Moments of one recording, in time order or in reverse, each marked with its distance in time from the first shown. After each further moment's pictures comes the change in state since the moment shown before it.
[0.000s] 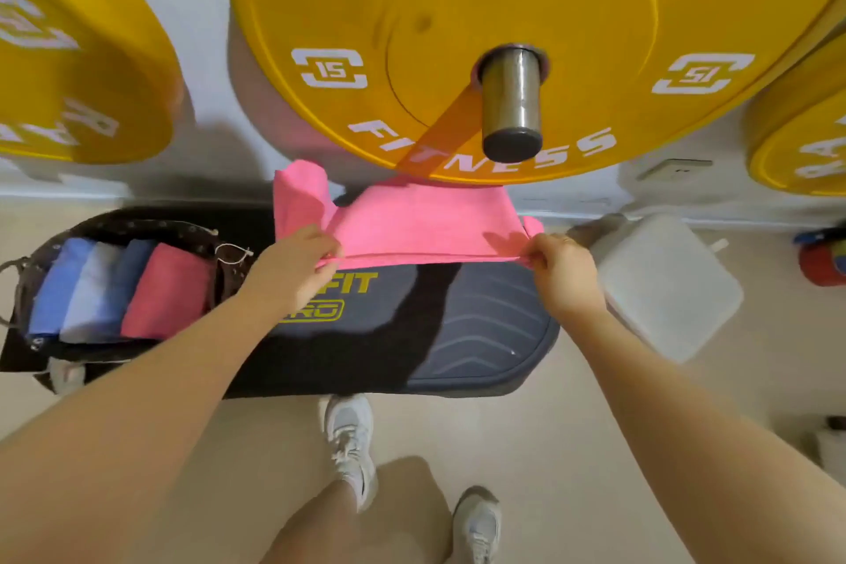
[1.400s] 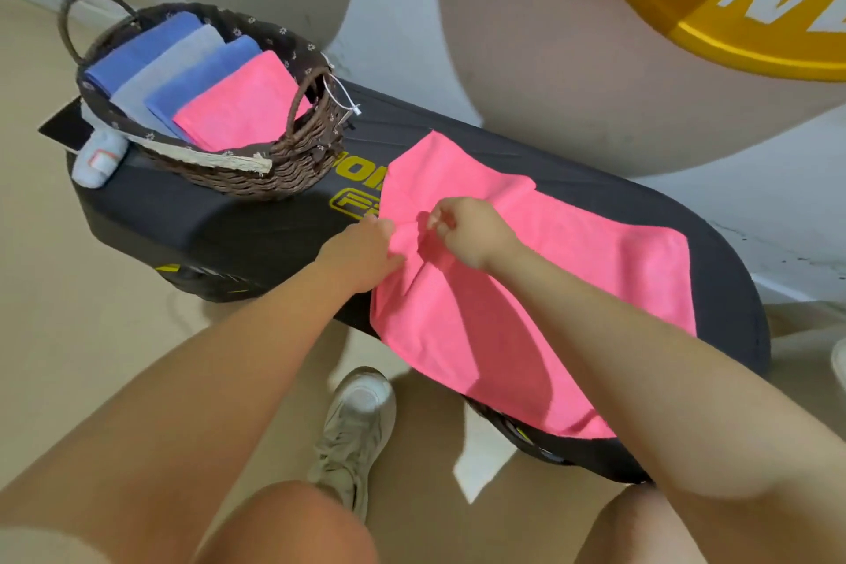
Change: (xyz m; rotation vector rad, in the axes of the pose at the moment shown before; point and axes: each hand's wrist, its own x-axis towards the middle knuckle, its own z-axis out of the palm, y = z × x) left_hand -0.059 -0.105 0.236 0.017 0.004 -0.548; right_hand 0.015 -0.084 0.291 -0.069 -0.349 -0.664
